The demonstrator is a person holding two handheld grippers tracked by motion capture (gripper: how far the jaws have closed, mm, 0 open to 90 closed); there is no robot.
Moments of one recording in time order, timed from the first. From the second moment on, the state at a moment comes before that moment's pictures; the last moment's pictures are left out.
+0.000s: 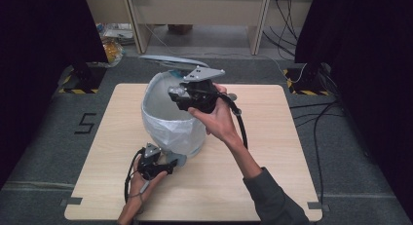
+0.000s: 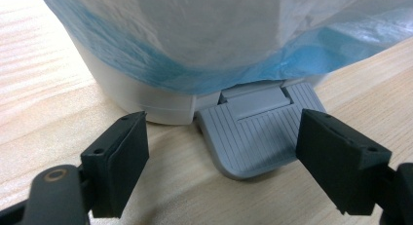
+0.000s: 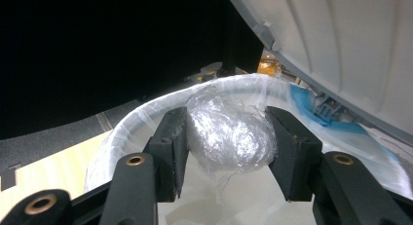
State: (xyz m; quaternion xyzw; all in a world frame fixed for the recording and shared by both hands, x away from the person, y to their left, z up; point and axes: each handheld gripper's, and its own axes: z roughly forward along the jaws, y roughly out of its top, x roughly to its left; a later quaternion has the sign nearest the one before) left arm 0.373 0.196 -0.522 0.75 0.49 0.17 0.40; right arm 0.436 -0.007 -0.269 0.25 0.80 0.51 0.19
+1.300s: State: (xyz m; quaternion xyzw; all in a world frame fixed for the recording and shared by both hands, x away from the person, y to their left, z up) left arm 0.373 0.196 -0.522 0.75 0.49 0.17 0.40; right arm 0.432 -0.019 -0.281 0.27 0.79 0.51 0.19
